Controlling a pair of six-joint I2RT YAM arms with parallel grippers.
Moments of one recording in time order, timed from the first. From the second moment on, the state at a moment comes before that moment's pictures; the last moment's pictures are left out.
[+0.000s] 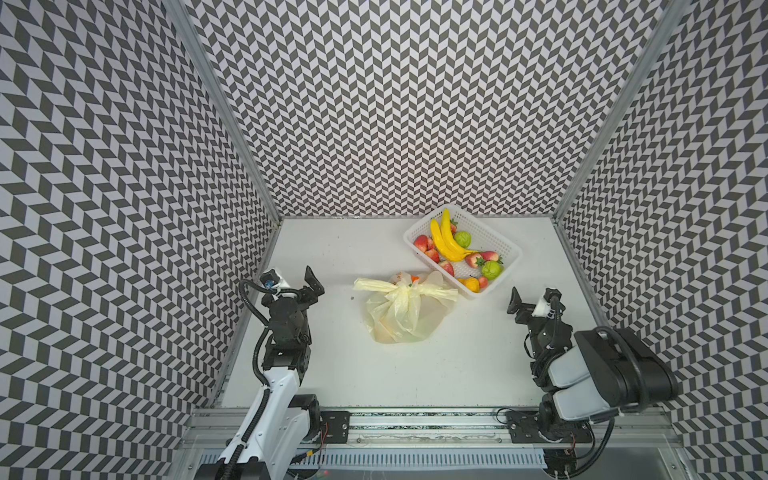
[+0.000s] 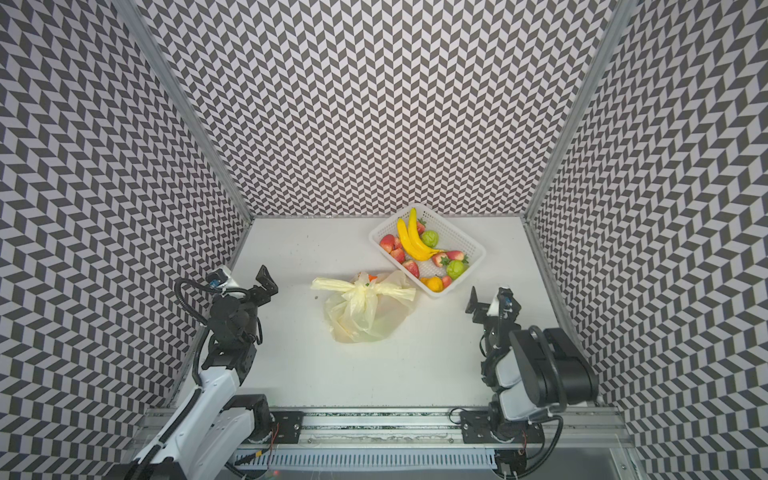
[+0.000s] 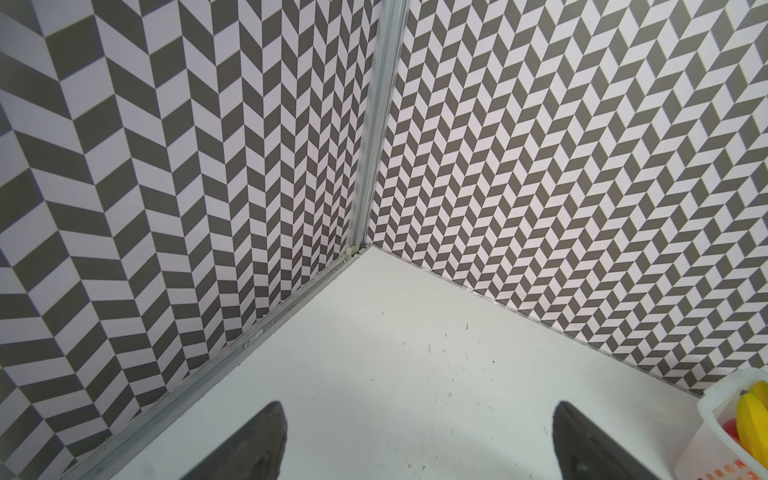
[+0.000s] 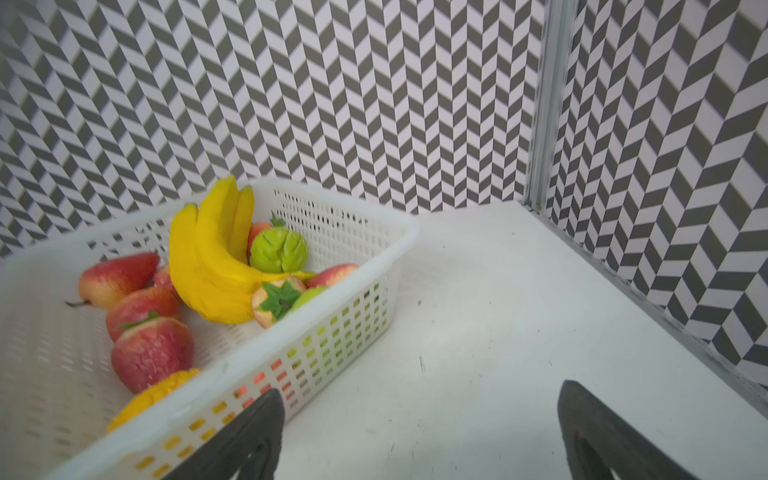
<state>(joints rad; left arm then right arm) 0.02 0.81 0.34 0.39 -0.28 -0.31 0.05 1.56 0.00 1.48 0.14 0.10</state>
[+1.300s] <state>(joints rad) 0.02 1.13 0.15 0.91 -0.19 -0.08 0.05 1.57 0.24 1.31 0.11 0.07</state>
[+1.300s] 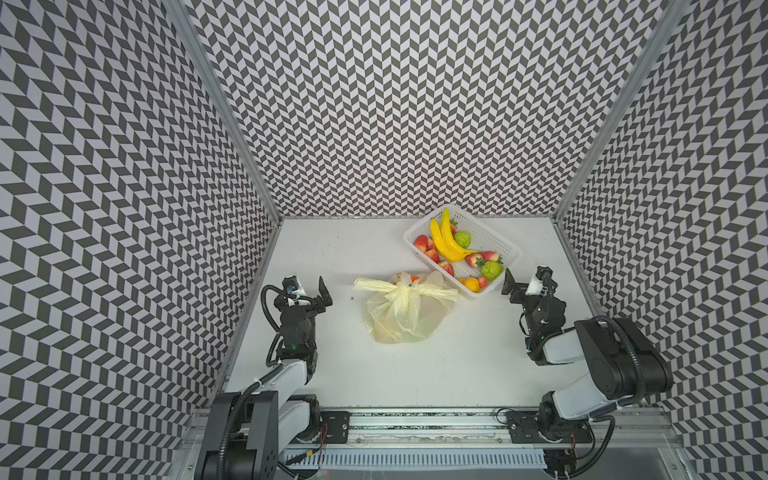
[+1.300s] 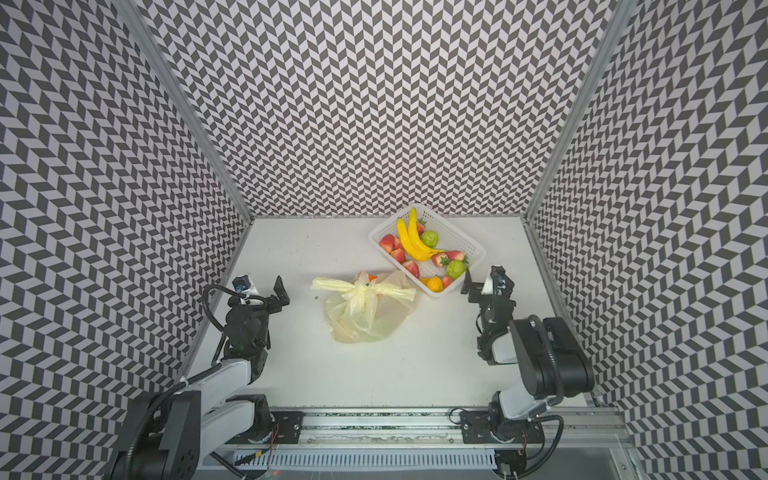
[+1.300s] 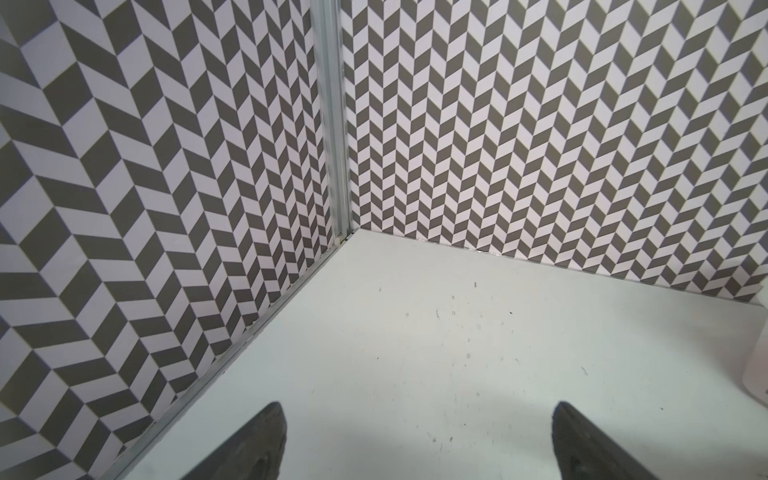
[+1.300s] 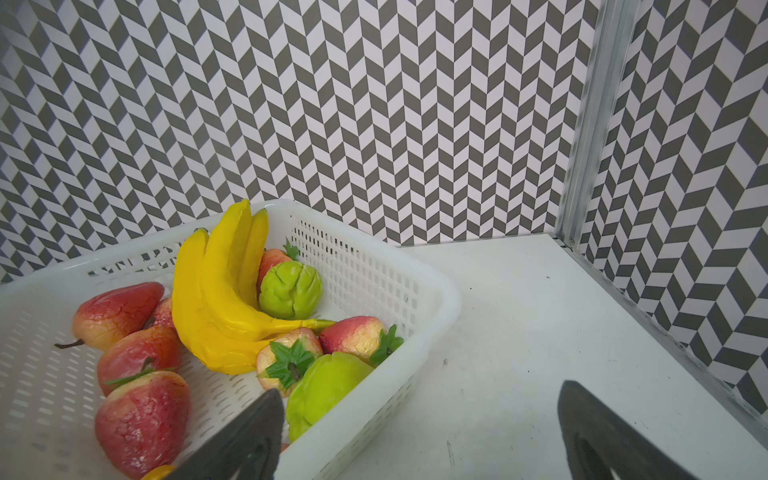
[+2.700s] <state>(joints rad) -0.01 1.56 0.26 1.25 0.00 0.01 0.05 1.57 0.24 1.31 0.11 0.07</state>
